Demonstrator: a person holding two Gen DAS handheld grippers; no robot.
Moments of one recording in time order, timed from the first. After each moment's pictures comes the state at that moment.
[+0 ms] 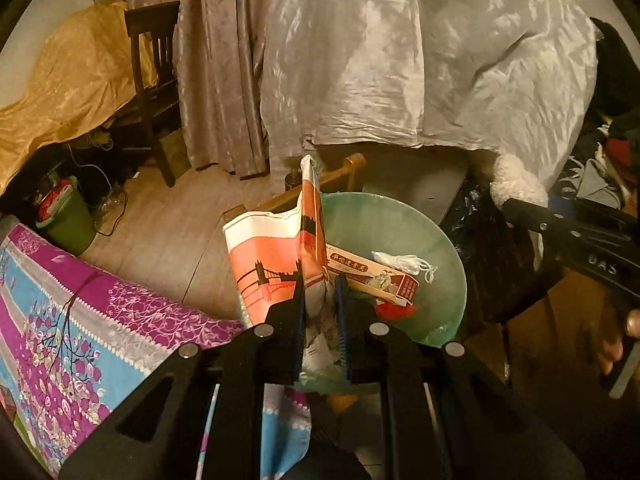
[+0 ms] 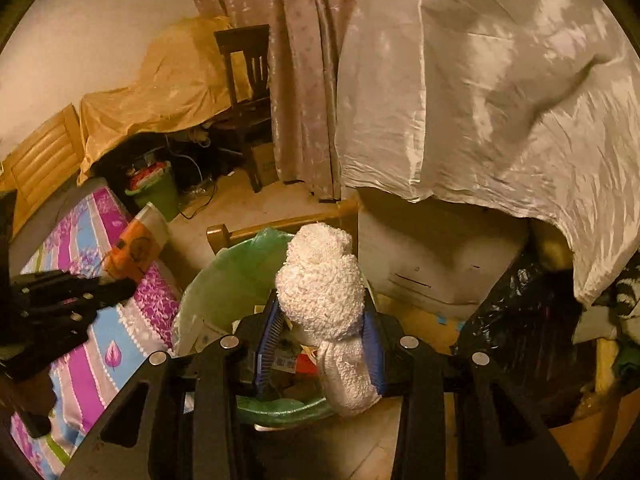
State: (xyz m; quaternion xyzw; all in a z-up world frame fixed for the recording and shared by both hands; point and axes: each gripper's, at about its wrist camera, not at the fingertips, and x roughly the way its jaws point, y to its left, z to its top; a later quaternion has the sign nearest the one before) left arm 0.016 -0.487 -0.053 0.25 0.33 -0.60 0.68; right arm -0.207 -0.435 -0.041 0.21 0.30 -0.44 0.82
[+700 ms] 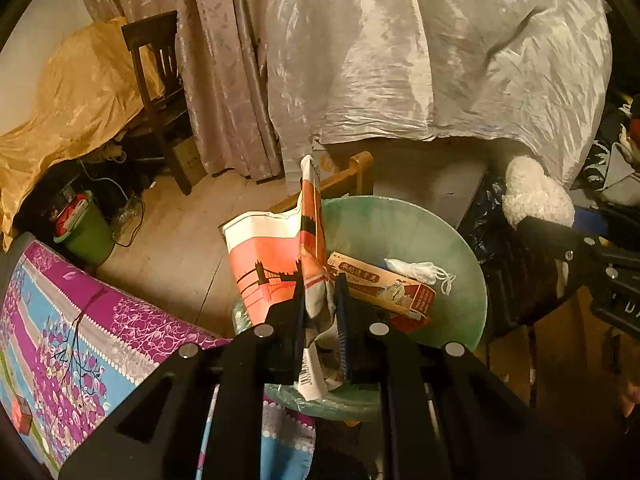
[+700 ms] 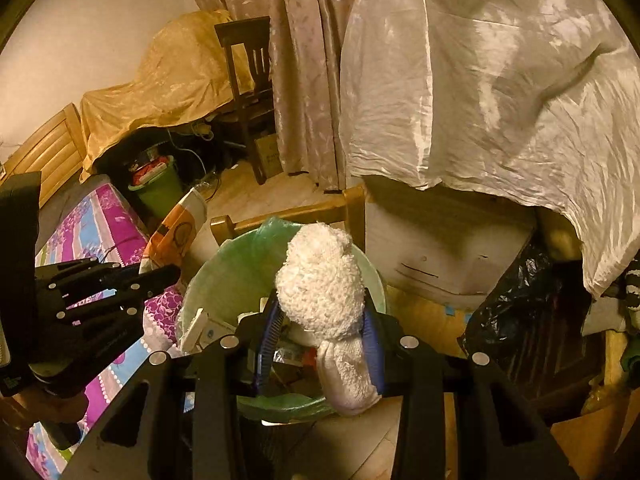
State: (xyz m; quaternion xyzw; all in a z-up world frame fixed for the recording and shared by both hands) left arm -0.005 -0.517 -0.060 0.29 0.30 -0.57 0.70; right arm -0.184 -0.431 -0.042 0.22 0.32 -0.43 0.82
